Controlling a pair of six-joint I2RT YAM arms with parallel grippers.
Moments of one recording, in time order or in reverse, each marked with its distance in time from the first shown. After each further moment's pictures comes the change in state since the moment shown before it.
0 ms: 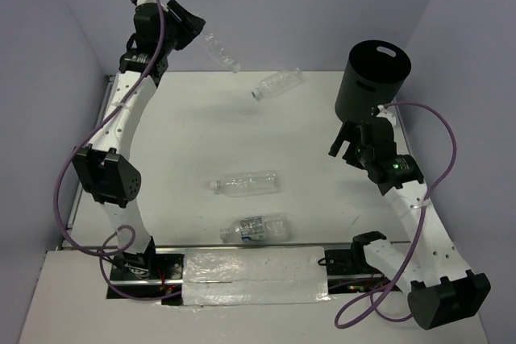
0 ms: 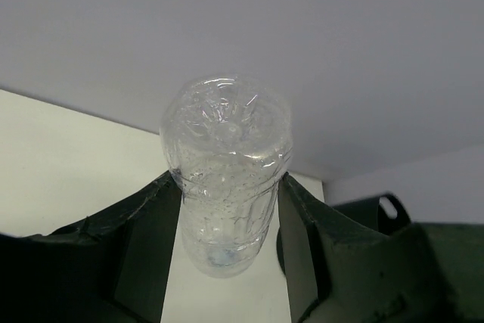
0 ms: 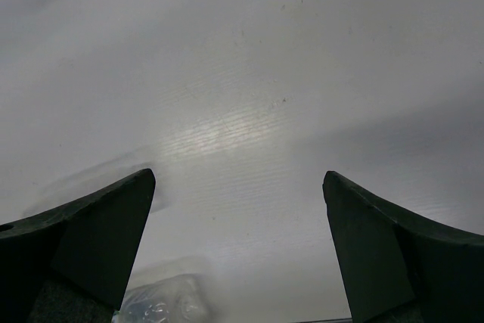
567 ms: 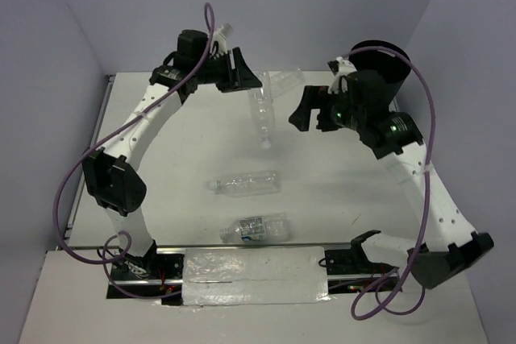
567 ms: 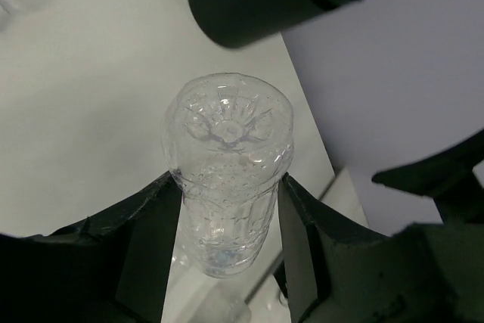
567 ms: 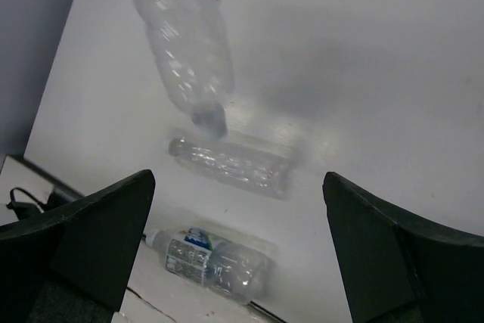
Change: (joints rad) left arm -0.175 -0.060 -0.124 -0.217 0.567 0.201; right arm 0.159 0.224 0.459 -0.032 -0.375 -0.185
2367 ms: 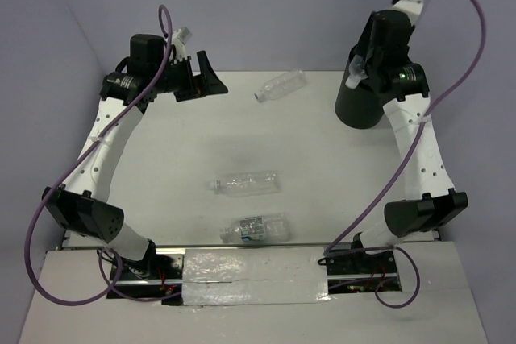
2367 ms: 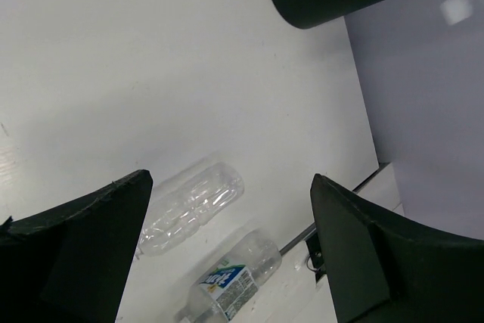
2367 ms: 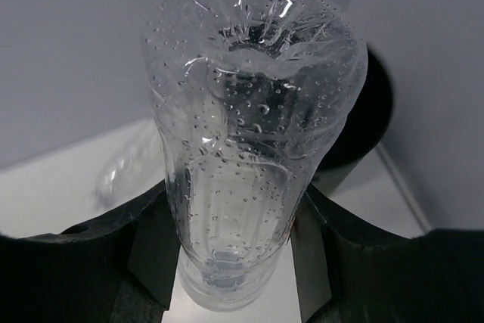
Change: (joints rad) left arm 0.111 -0.260 -0.103 -0.286 -0.076 0.135; right arm -0.176 0.383 0.481 0.090 0.665 -0.104
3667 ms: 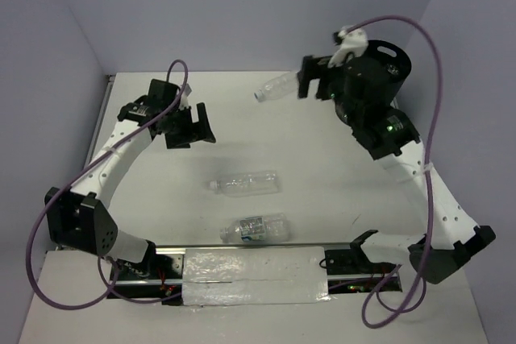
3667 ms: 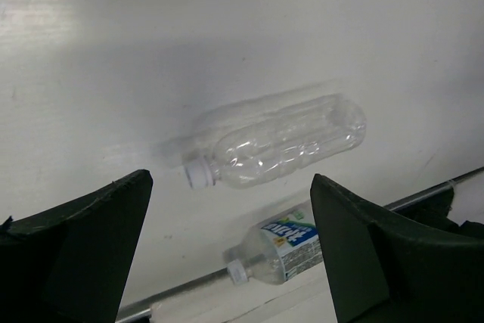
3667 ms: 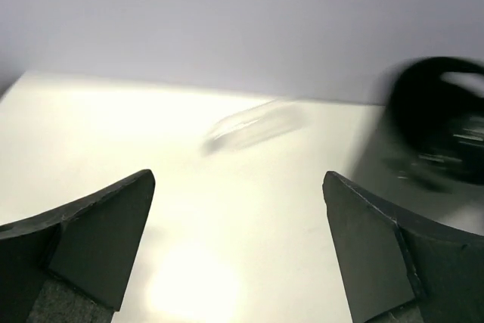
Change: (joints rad) left arm -0.003 -0.068 -0.438 -0.024 -0.195 0.017; right arm 0.224 -0.252 -0.299 0.250 -0.122 -0.137
